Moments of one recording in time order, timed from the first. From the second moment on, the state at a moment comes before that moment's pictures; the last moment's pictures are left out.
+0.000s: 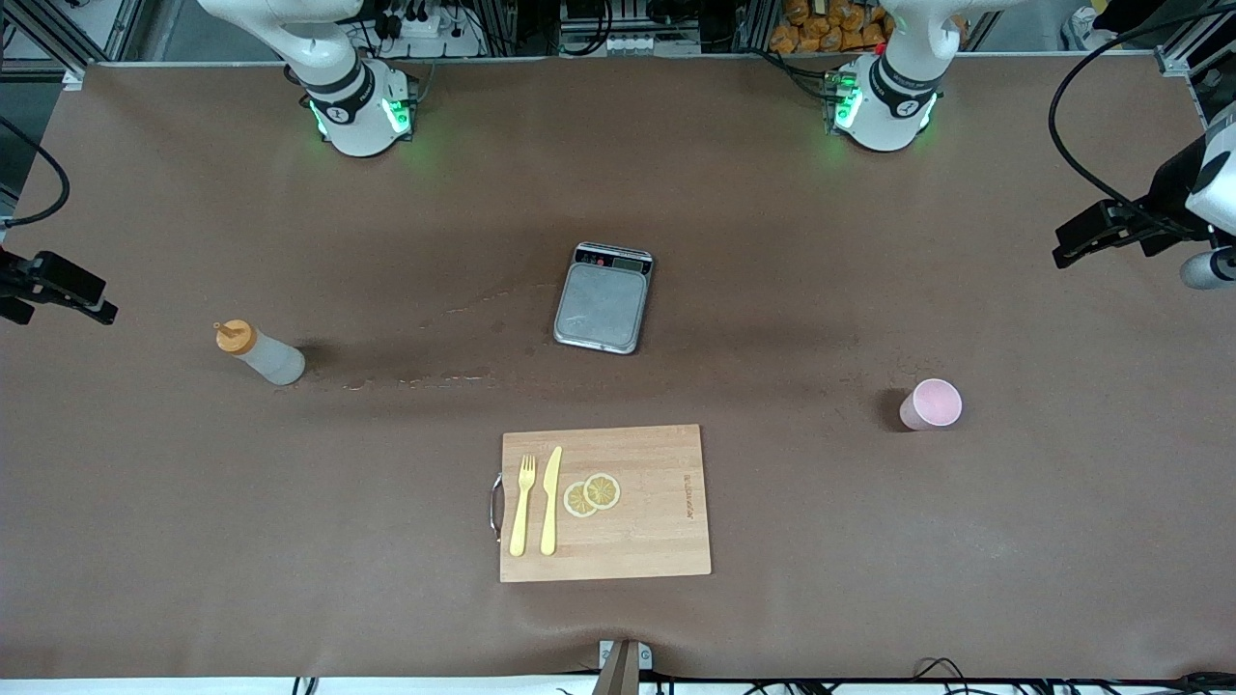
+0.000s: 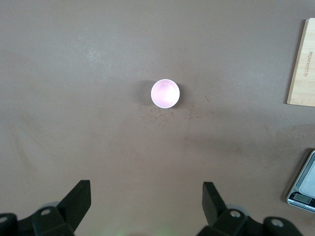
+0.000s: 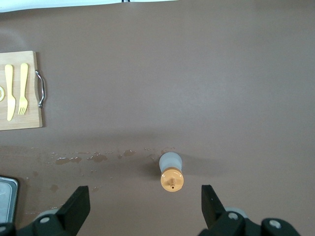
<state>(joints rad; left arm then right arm) 0.06 0.02 -0.13 -1.52 0.02 1.51 -0.19 0.00 0.08 -0.11 -1.53 0.06 1.70 -0.09</state>
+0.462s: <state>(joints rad) 0.06 0.02 -0.13 -1.52 0.02 1.51 -0.19 -0.01 0.08 -0.11 -1.53 0.05 1.70 -0.09</state>
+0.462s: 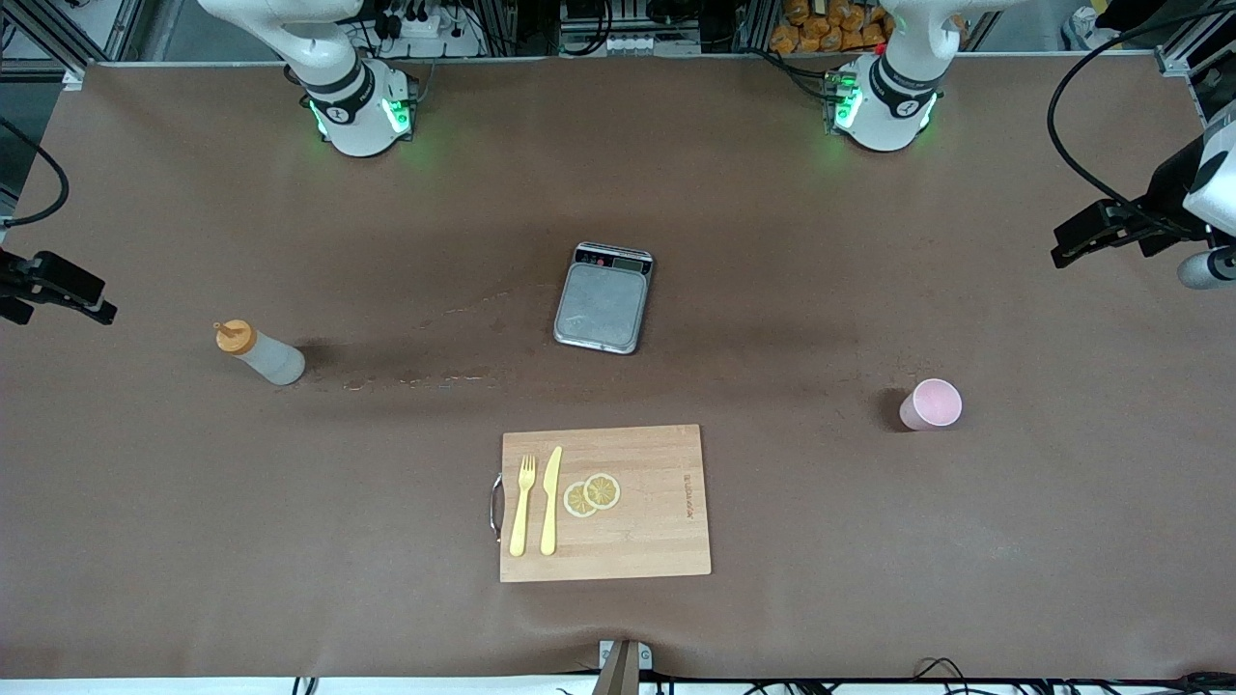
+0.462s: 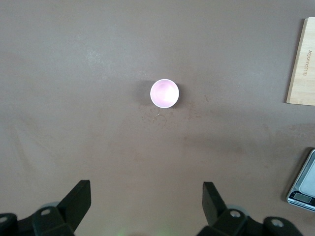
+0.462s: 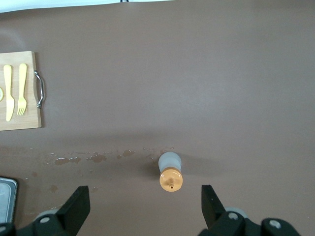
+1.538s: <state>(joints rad) 0.11 0.19 -0.13 -1.88 0.03 2.05 -0.18 -0.10 0.36 -0.11 -1.53 0.05 1.86 -0.09</state>
